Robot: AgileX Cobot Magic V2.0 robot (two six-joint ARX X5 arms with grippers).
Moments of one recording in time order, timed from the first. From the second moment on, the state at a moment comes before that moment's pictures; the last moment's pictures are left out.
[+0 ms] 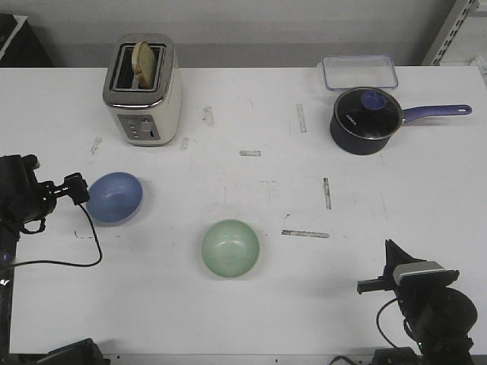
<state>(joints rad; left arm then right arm) 0.33 1.31 1.22 -0.73 0.16 -0.07 0.07 0.28 0.57 -0.59 -0.05 -0.03</state>
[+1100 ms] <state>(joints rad) 0.29 1.65 1.22 -0.64 0.24 -0.07 0.07 0.28 0.57 -0.59 -0.05 -0.03</state>
